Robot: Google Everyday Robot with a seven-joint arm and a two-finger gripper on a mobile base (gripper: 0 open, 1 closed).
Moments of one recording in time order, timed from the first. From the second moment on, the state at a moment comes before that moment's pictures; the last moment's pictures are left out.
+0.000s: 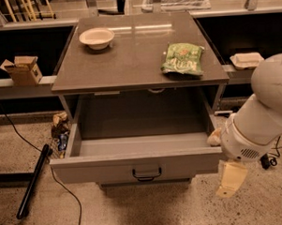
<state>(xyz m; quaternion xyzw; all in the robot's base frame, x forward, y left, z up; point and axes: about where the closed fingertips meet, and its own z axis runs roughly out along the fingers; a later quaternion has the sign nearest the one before) 0.382 -0.179 0.772 -0.63 0.77 0.09 0.09</state>
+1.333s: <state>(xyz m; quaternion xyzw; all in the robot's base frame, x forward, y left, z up) 0.395 -0.187 0.671 -0.63 0.77 0.09 0.08</state>
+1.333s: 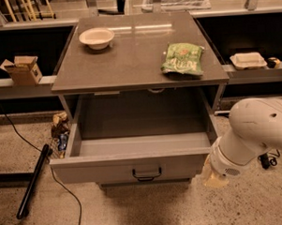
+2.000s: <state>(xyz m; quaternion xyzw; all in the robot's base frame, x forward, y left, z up) 0.440 -0.190 0.647 -0.66 0.73 0.08 0.13</state>
